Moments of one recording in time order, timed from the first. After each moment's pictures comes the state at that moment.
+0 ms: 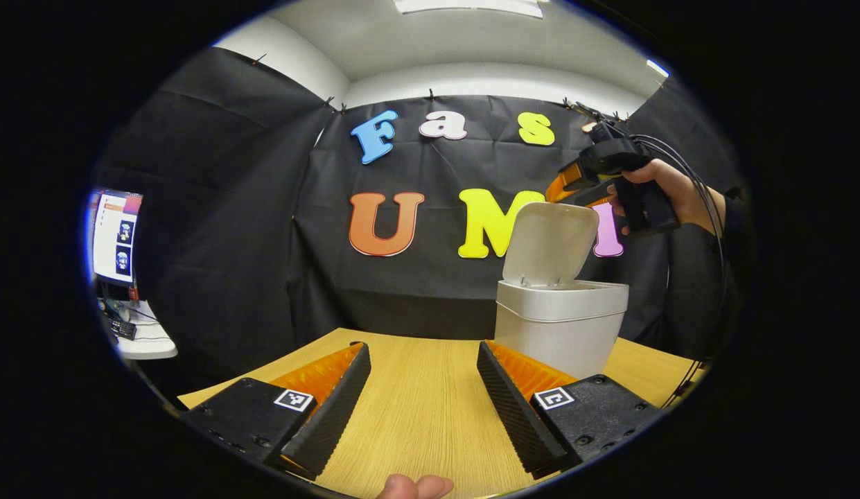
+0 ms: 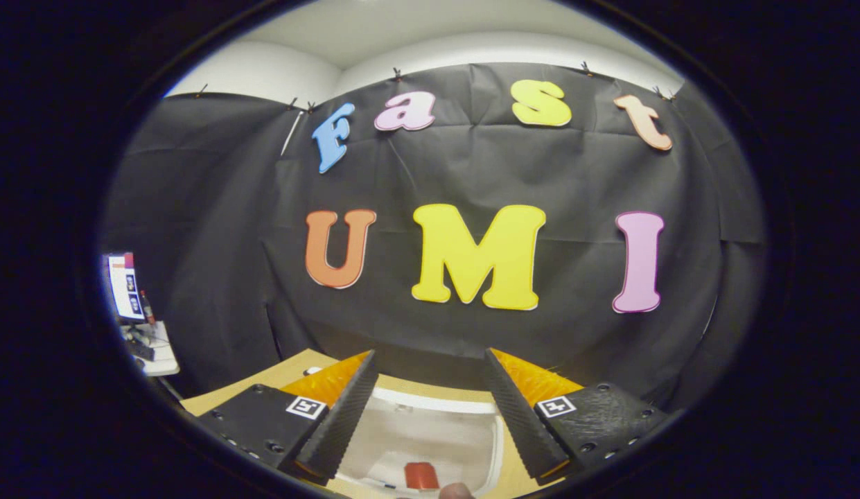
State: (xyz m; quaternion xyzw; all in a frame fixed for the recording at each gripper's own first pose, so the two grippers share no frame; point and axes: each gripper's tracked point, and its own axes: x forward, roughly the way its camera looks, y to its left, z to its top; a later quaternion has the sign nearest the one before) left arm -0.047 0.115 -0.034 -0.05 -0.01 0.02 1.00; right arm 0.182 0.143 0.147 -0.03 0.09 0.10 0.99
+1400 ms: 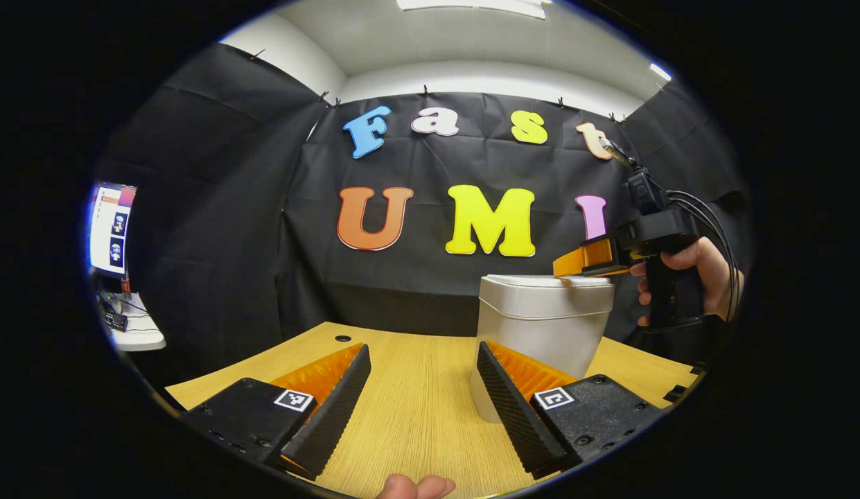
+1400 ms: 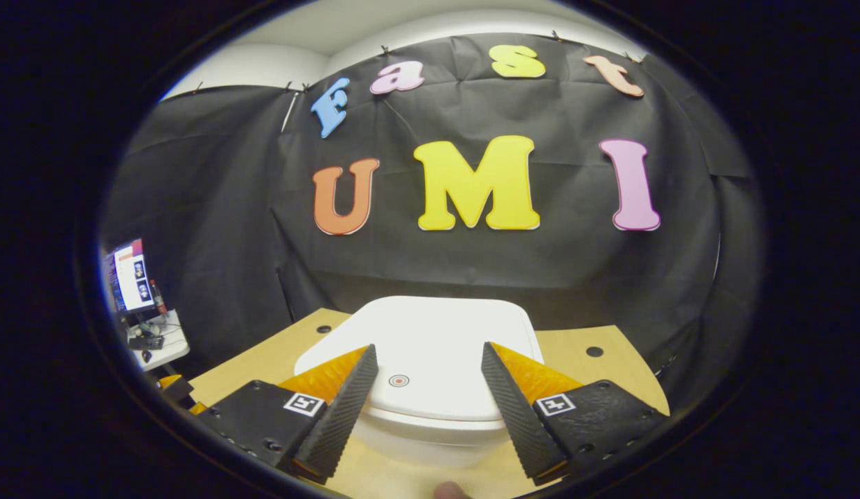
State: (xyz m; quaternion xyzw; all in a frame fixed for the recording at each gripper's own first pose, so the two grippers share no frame) left arm -0.048 0.100 -0.036 -0.06 -0.01 0.00 1.00; right arm 0.127 0.126 0.005 0.02 0.16 0.11 0.98
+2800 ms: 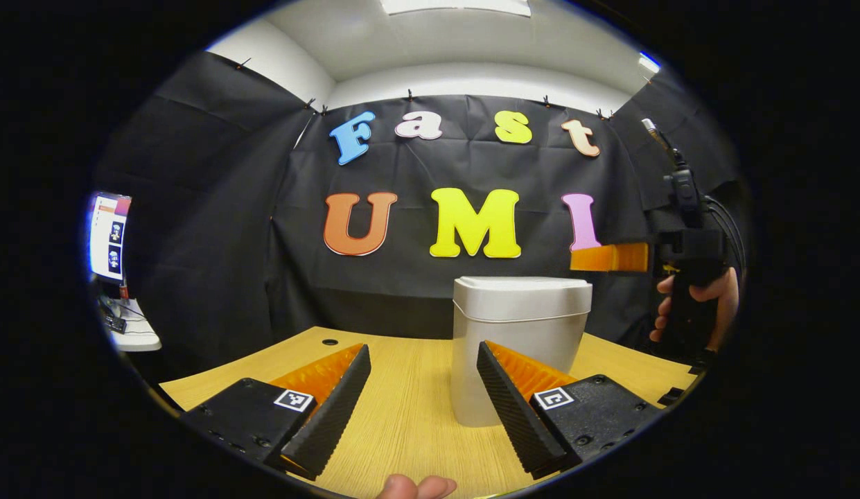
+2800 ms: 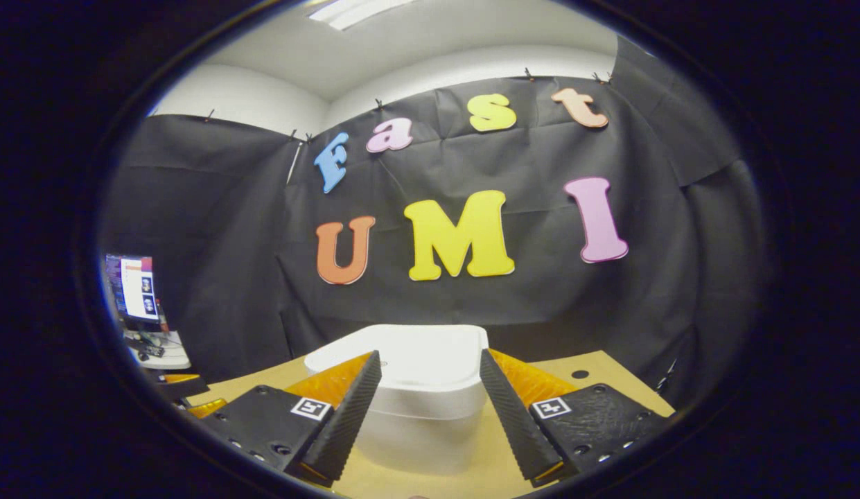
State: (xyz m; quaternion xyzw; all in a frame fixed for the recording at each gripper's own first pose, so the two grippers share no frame) left arm -0.044 0.042 -0.025 -0.04 -0.02 0.00 1.00; right arm 0.052 0.069 0.021 0.04 0.02 0.10 0.99
